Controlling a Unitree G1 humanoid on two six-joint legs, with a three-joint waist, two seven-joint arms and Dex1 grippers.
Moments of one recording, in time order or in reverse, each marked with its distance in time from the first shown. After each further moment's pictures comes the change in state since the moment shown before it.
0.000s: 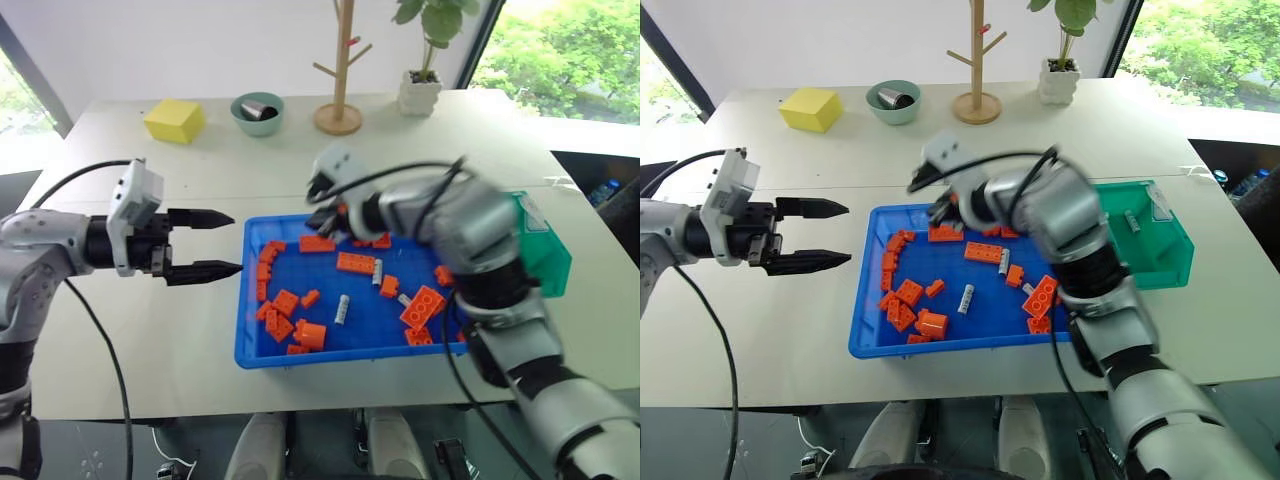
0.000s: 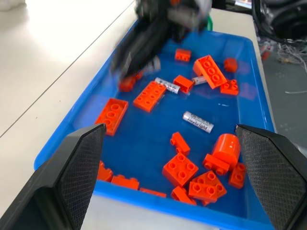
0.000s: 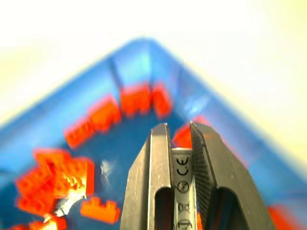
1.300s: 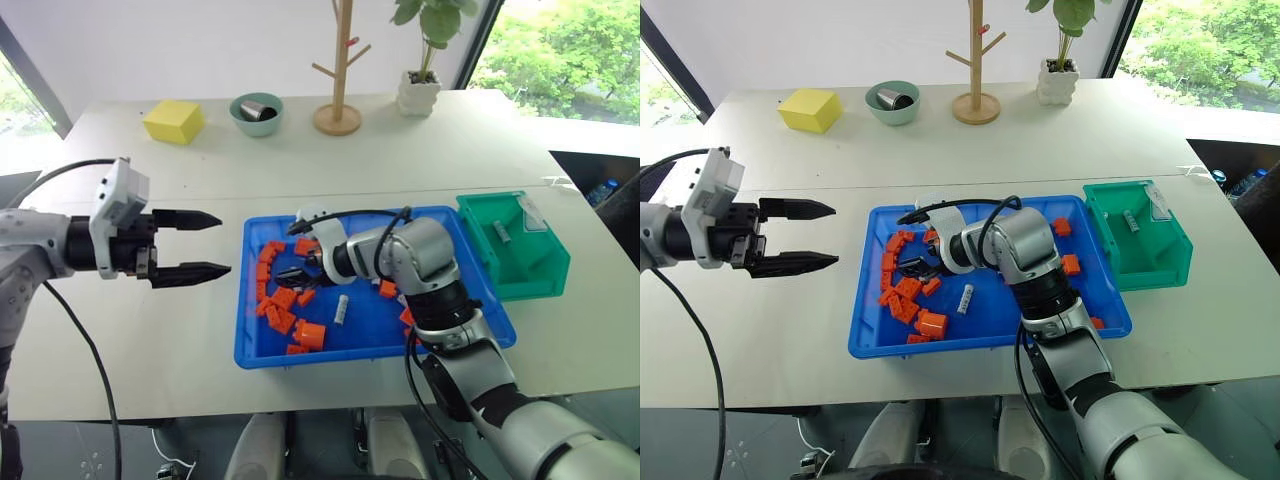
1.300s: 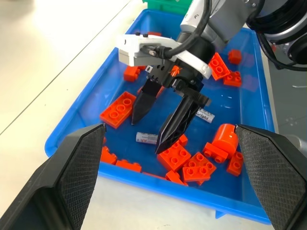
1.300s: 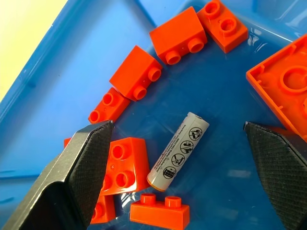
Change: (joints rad) left arm 0.056 0.087 0.053 -0.017 -0.019 0.022 0.004; right arm 0.198 0.348 0.050 0.284 -0.005 -0.008 -0.156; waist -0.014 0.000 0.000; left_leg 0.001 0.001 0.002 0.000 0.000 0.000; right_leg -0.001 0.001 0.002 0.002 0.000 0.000
